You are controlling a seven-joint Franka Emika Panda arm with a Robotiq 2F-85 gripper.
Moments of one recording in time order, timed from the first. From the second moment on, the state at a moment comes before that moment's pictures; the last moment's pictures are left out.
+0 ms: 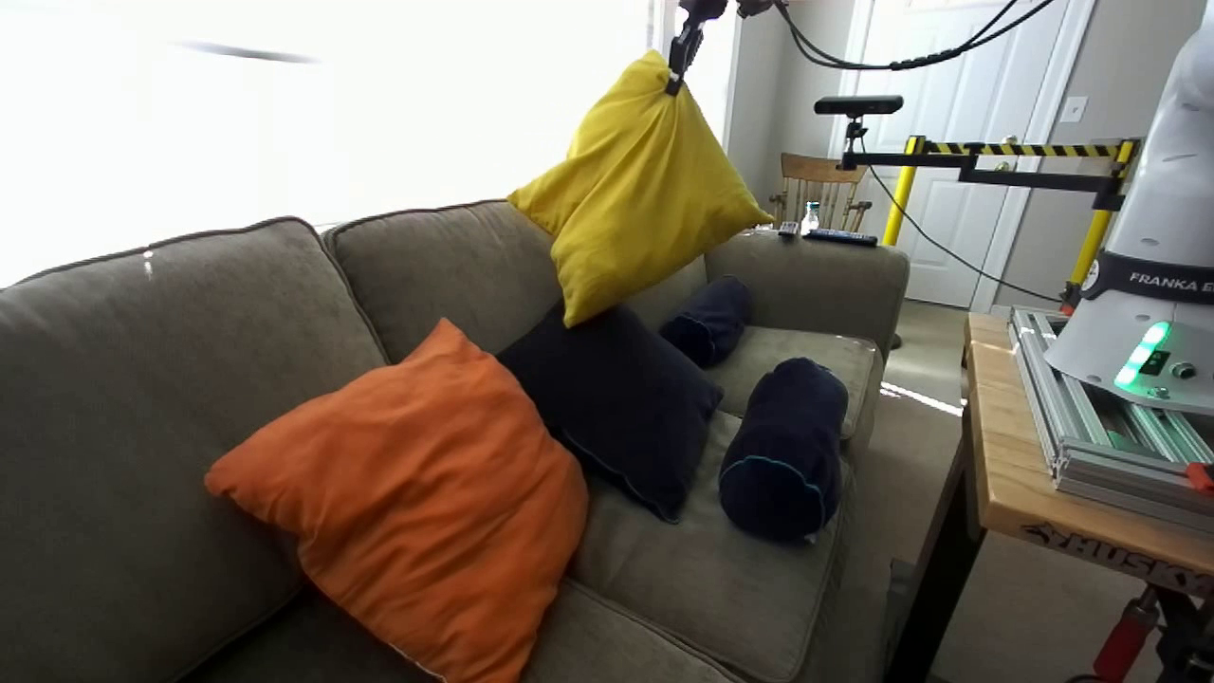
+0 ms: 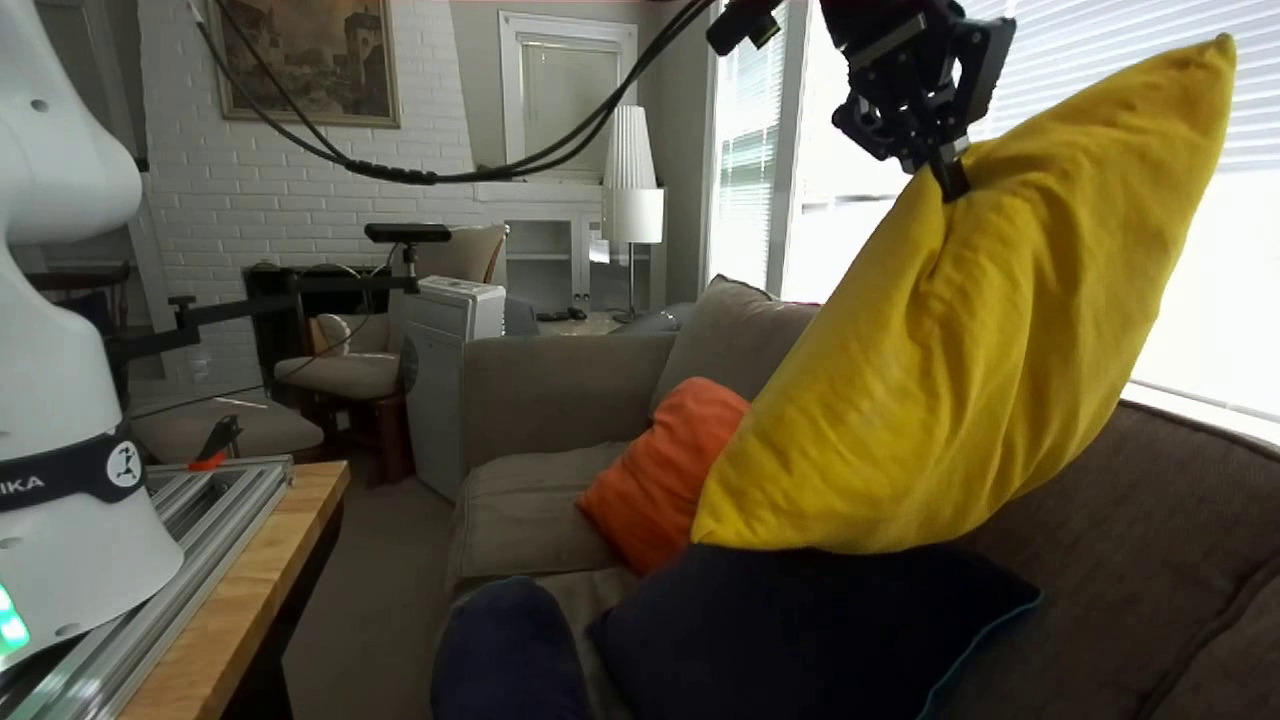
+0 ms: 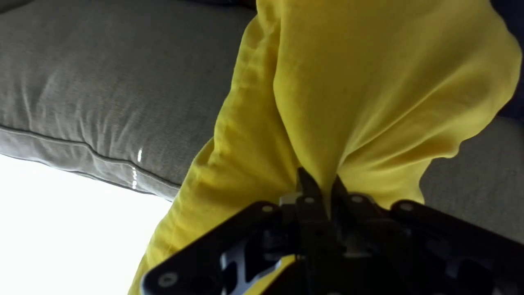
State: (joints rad) arm -0.14 0.09 -0.06 -1.93 -0.17 2.47 -0.26
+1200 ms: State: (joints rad) arm -0.21 -0.13 -0.13 -2.20 -0.61 2.40 0.24
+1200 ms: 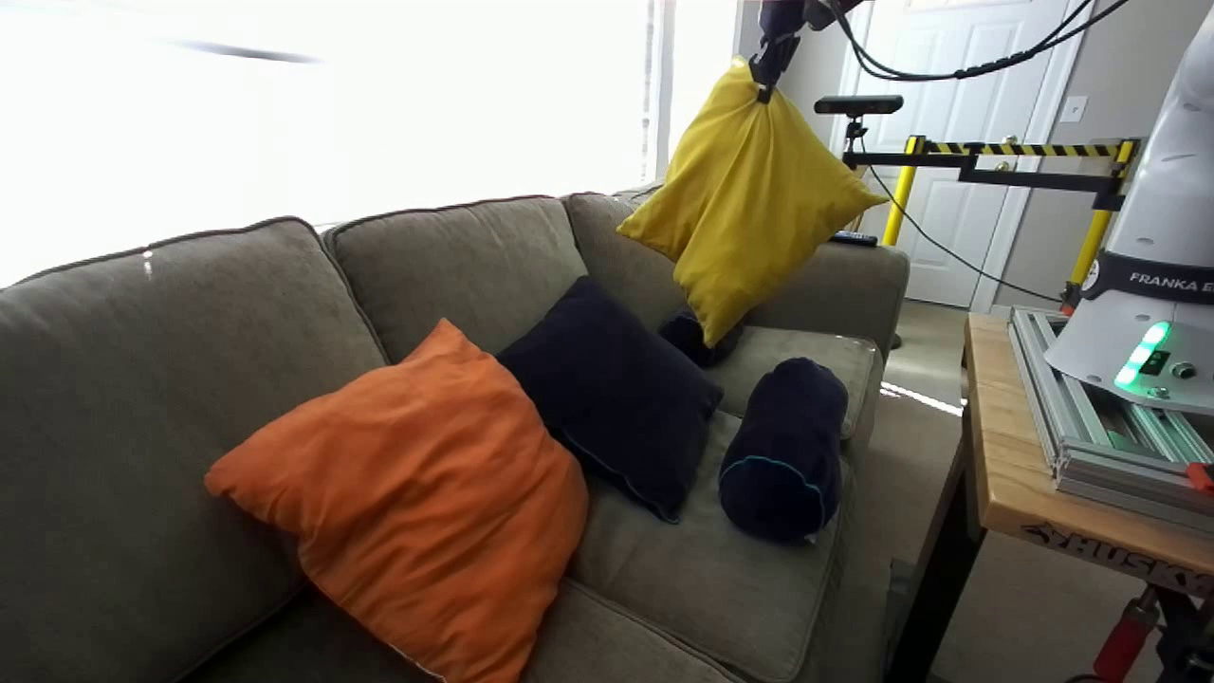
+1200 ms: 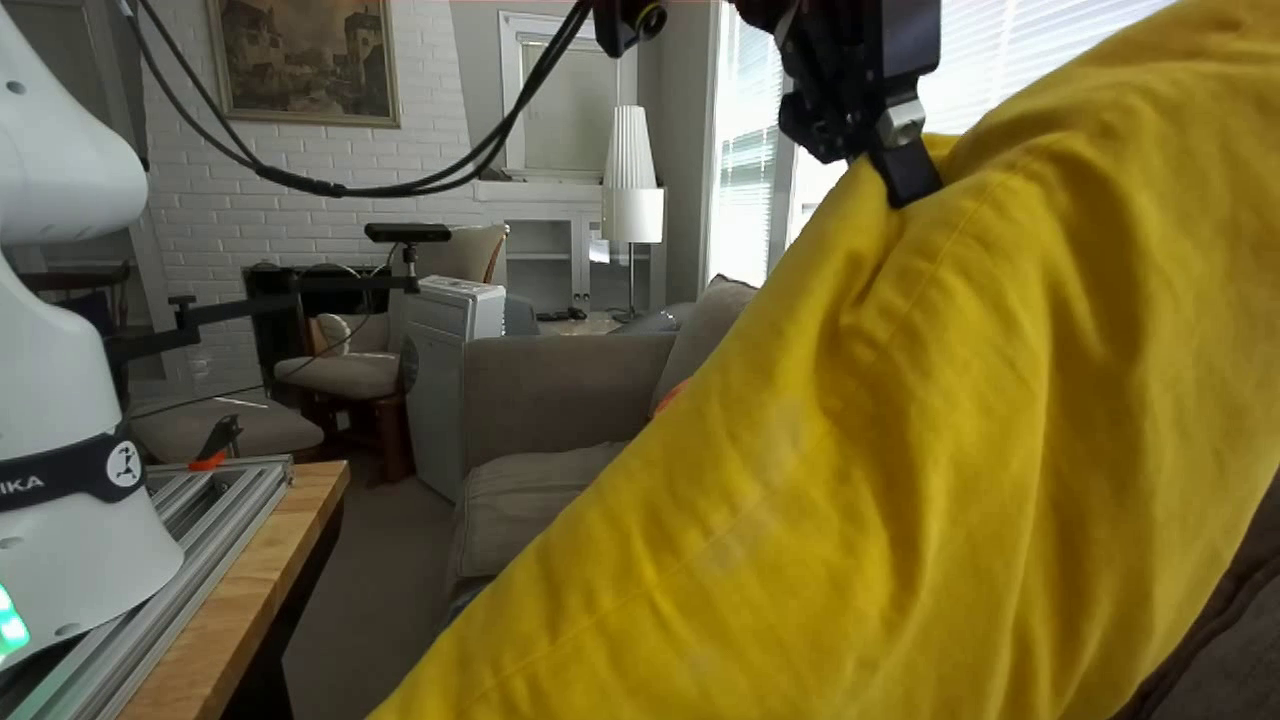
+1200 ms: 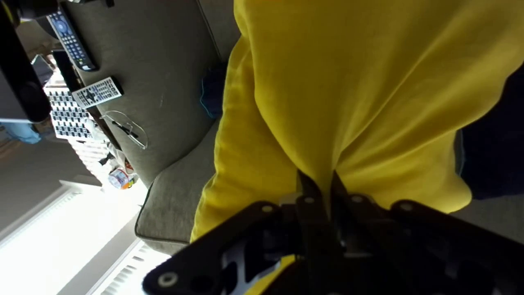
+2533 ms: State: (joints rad) arm -0.28 -0.02 -0.22 -2.16 -0.69 2.56 0.35
